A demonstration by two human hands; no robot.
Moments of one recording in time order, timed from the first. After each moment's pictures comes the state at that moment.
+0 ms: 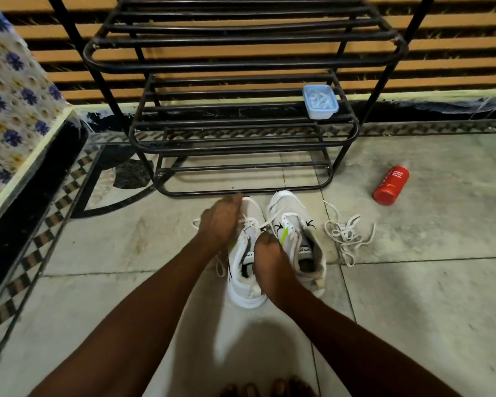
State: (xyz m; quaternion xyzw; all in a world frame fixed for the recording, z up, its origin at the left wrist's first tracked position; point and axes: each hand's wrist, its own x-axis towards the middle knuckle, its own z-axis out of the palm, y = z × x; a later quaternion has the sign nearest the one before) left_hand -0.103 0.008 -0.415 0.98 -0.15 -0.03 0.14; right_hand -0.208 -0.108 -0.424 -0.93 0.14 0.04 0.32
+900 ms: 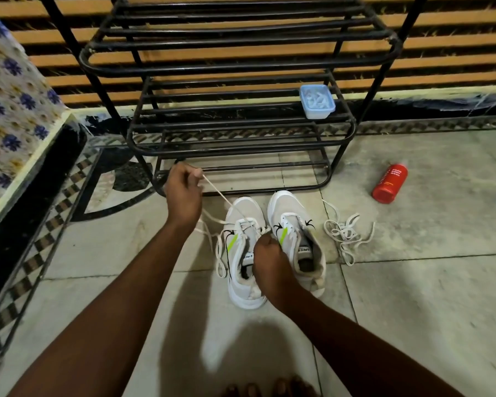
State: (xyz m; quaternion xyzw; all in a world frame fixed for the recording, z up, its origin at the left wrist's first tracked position) left_hand -0.080 0.050 -0.376 0.79 0.03 0.16 0.59; right_hand -0.207 -0.108 -0.424 -0.98 0.07 0.06 0.17
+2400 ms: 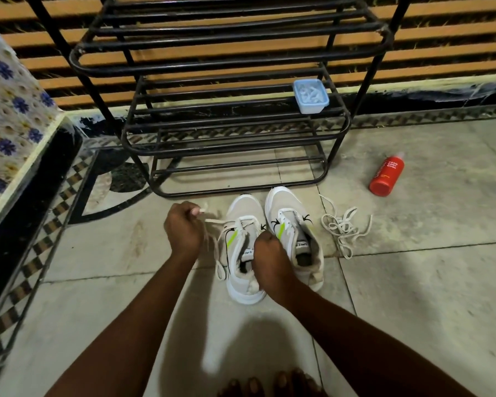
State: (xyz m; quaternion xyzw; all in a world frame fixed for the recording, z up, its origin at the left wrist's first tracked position) left_hand -0.121 0.059 -0.435 0.87 0.12 0.15 0.45; right_hand -0.207 -0.114 -0.431 -0.98 0.04 0.07 0.19
